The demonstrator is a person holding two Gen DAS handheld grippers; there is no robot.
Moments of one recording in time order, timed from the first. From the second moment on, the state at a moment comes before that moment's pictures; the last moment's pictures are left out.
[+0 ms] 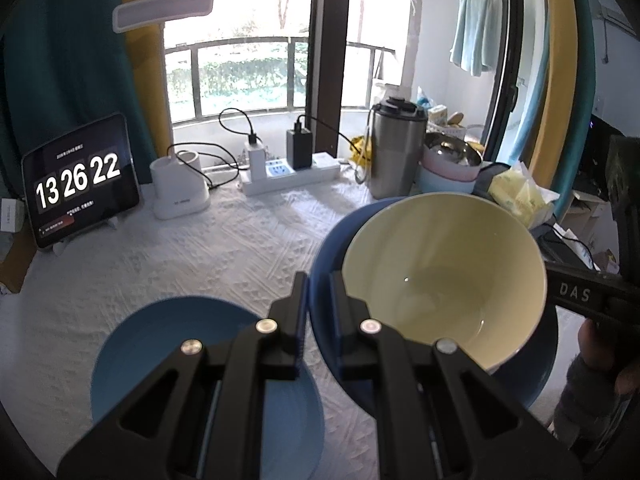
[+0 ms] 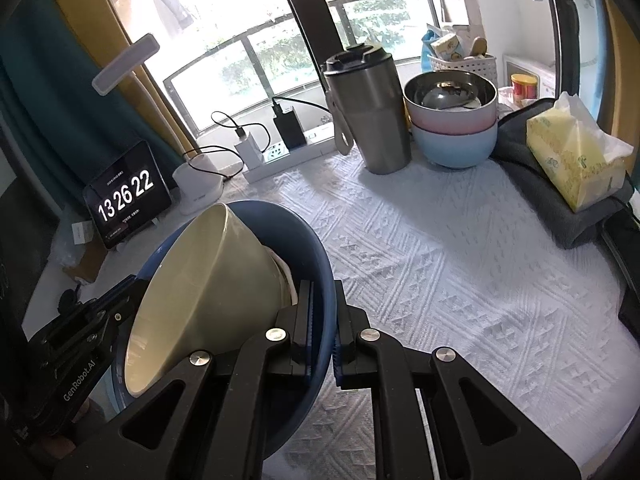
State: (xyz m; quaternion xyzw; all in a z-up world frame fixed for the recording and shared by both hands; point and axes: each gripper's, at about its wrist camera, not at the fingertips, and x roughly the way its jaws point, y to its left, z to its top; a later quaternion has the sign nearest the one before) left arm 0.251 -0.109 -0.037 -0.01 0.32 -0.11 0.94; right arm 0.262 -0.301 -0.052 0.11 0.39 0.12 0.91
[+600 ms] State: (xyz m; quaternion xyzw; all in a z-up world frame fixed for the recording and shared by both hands) left arm 0.238 -0.071 -0.022 -0.03 0.31 -0.10 0.95; right arm 0.255 -0.264 -0.031 0.09 0.38 0.13 0.91
